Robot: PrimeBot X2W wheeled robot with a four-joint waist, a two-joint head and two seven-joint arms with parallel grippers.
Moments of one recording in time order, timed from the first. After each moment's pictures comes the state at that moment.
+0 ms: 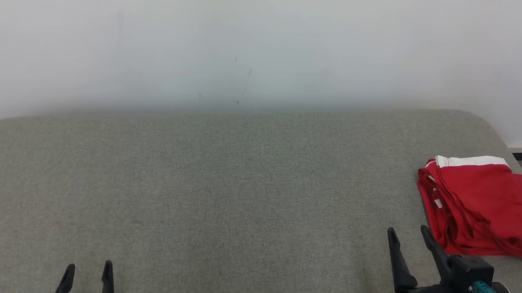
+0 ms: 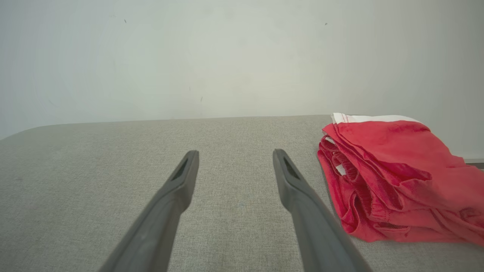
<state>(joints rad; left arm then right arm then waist) 0.06 0.05 0.07 0.23 -0.18 -0.04 -0.26 -0.19 -0.18 0.16 0.47 0.25 0.13 -0.23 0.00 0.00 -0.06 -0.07</state>
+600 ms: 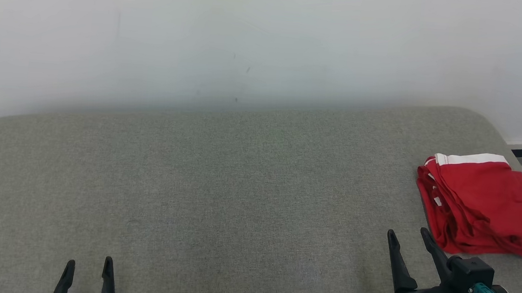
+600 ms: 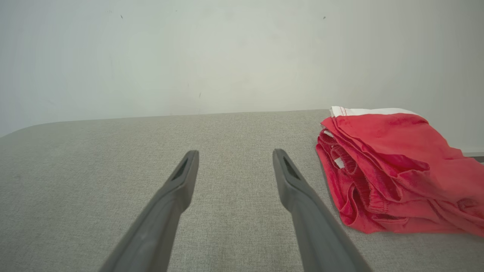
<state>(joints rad) 0.06 0.05 0.06 0.21 -0.19 -0.04 -0.26 -0.17 -0.17 0.14 0.44 0.24 0.13 -0.21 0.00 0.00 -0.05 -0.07</state>
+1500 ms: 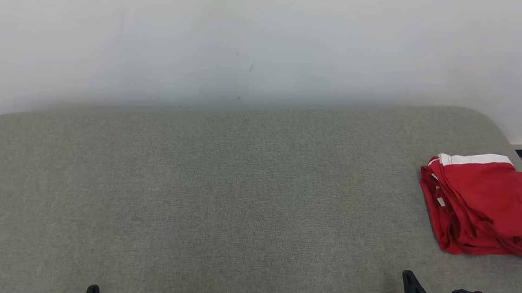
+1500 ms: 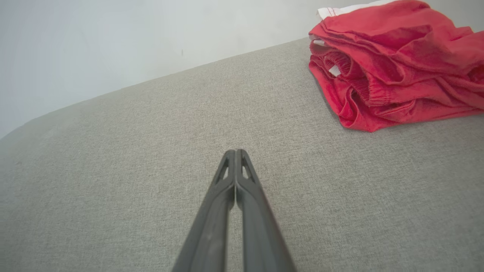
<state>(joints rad) 0.09 0.04 0.06 0.30 -0.33 -0.04 -0.21 -0.08 -0.15 0.12 0.50 0.39 0.13 -0.16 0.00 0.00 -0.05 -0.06</state>
